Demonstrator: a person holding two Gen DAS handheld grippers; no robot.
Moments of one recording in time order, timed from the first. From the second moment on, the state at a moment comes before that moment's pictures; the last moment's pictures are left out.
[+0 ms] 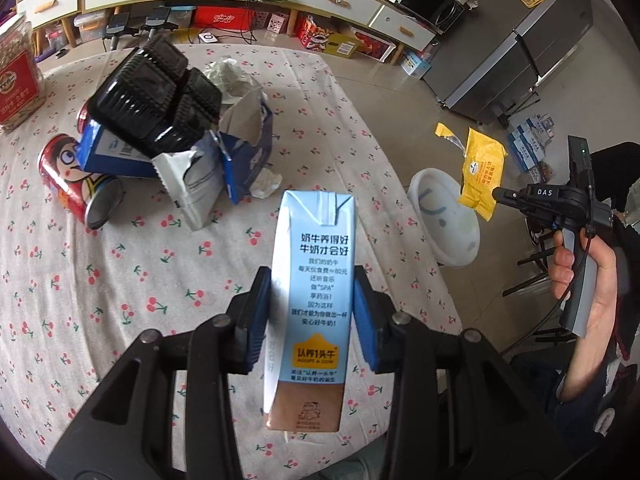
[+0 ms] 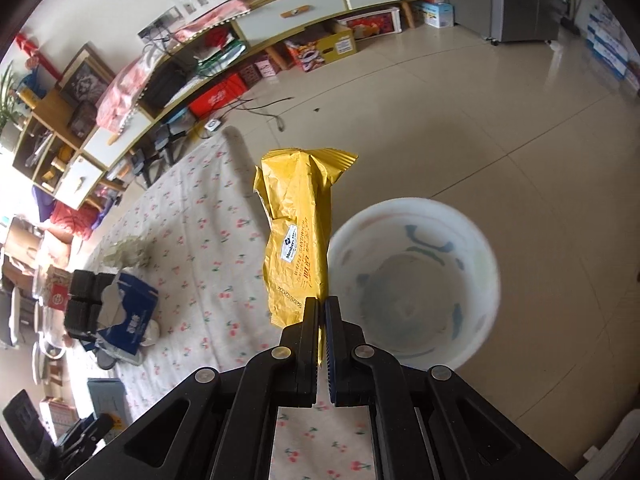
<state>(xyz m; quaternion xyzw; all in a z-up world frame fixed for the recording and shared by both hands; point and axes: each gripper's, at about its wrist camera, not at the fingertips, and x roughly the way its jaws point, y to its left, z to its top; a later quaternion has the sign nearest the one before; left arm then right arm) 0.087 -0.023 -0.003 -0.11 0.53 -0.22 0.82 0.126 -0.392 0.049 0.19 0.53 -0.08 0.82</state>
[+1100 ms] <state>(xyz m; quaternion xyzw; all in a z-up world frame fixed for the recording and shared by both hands) 0.150 -0.264 -0.033 -0.15 0.52 -0.29 0.79 0.094 -0.489 0.030 0.27 0.52 -0.19 0.79</state>
